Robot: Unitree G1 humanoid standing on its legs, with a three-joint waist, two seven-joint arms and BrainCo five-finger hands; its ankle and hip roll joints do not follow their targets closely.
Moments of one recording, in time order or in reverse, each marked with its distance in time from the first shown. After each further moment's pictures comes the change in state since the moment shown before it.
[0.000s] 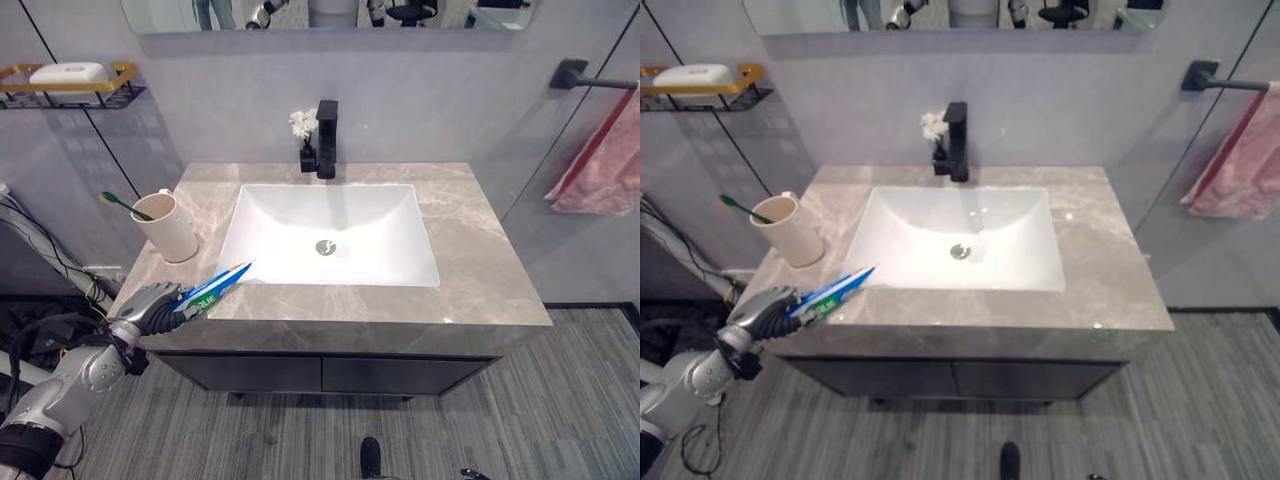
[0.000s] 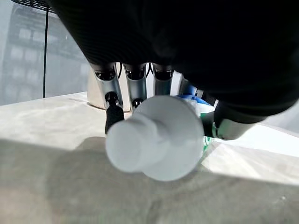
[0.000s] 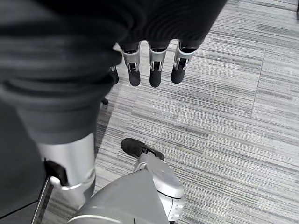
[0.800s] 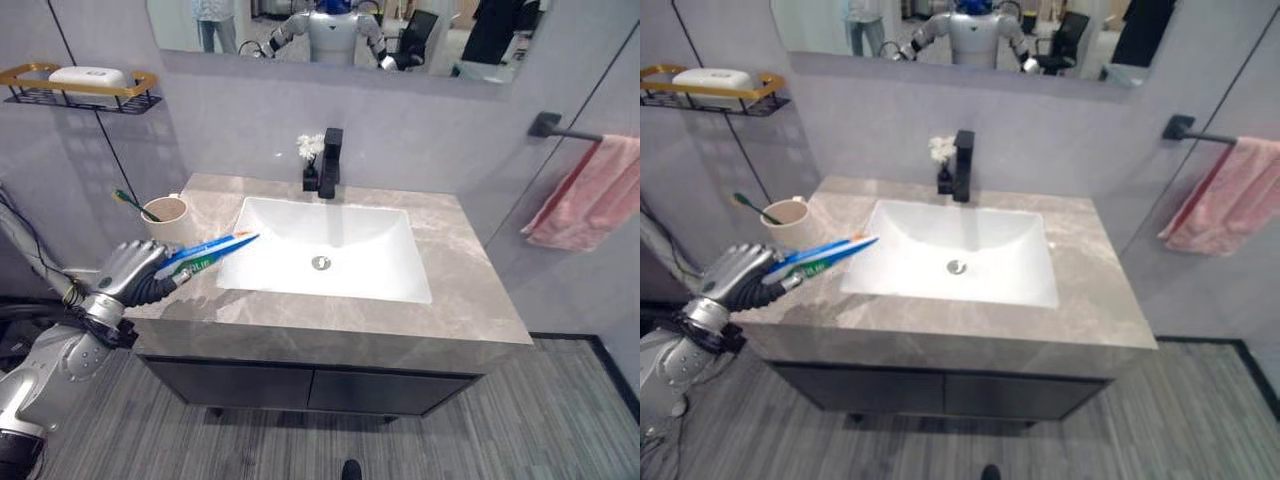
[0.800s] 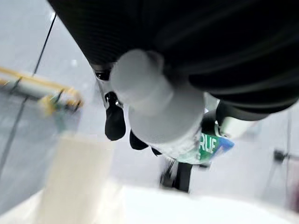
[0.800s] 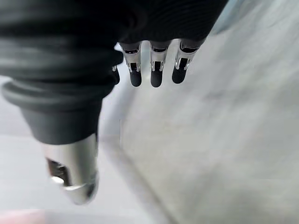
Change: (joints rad) left arm 0.028 -0.004 0.301 -0.328 0.069 0.021 0.130; right arm 0.020 -0.333 -0.647 -0.319 0.705 0.003 -0.144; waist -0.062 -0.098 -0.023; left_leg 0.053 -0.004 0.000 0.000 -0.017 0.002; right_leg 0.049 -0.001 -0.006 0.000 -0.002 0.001
